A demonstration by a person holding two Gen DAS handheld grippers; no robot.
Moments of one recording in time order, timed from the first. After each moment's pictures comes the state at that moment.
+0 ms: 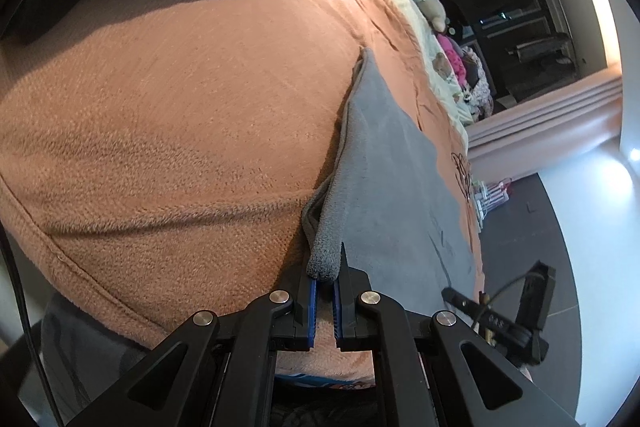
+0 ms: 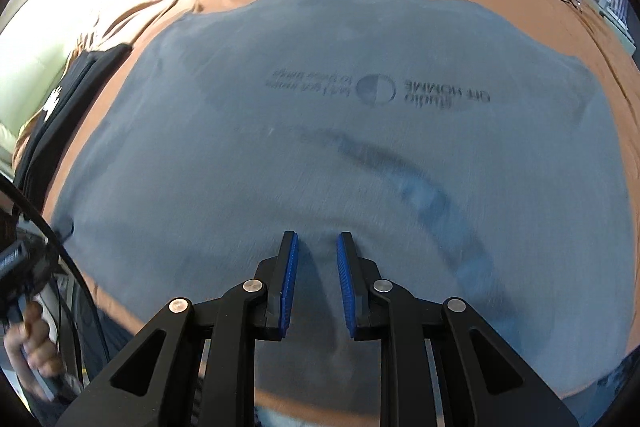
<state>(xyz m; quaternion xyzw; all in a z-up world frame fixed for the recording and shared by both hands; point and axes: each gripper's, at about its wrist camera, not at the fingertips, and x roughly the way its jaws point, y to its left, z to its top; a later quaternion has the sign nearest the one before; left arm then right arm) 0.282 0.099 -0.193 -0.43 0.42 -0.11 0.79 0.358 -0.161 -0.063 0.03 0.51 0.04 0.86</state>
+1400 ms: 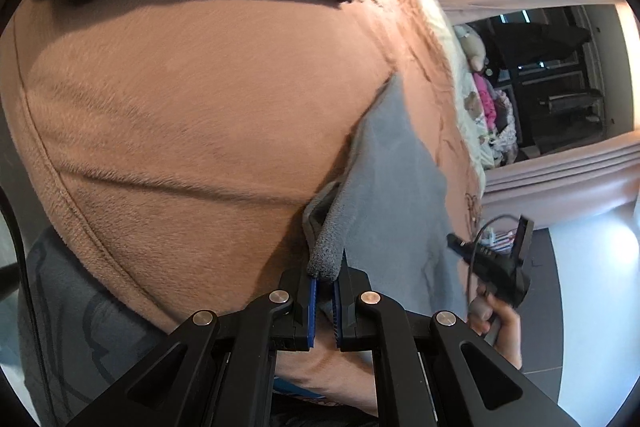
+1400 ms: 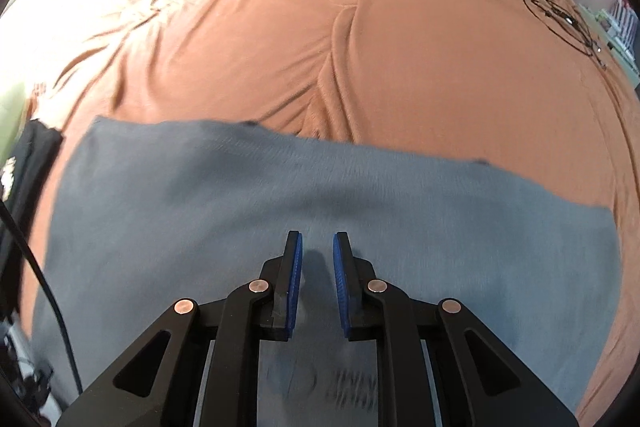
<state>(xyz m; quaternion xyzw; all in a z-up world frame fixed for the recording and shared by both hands) 0.267 0.087 -0.166 -0.49 0.41 -0.03 0.77 0.532 -0.183 -0.069 0.01 0.50 0.04 0.86</state>
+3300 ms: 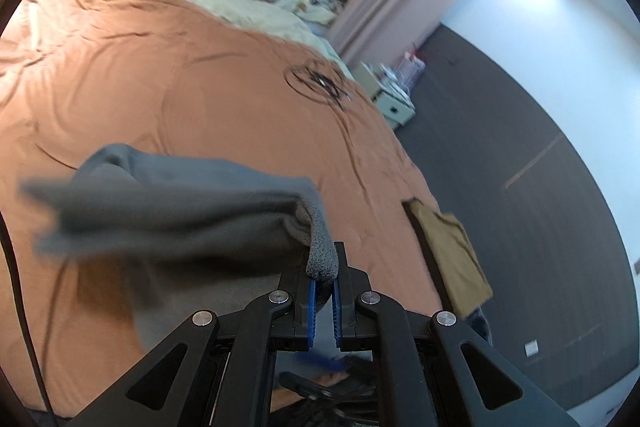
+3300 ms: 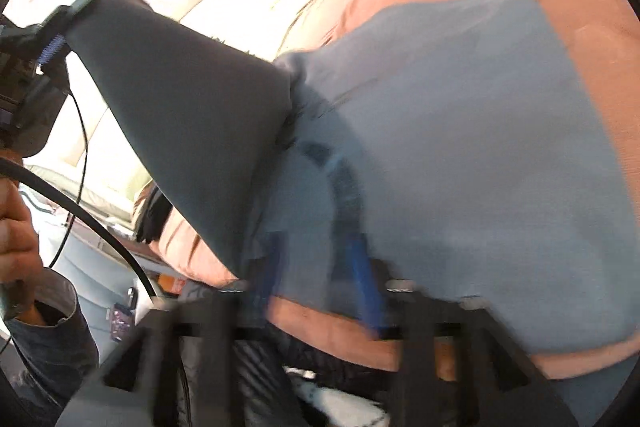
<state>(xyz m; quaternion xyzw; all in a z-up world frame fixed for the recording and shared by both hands) 0.368 -0.250 0.015 -0.17 0.42 -0.32 0.83 0.274 -0.380 -0.068 0.23 0.39 0.18 0.87</state>
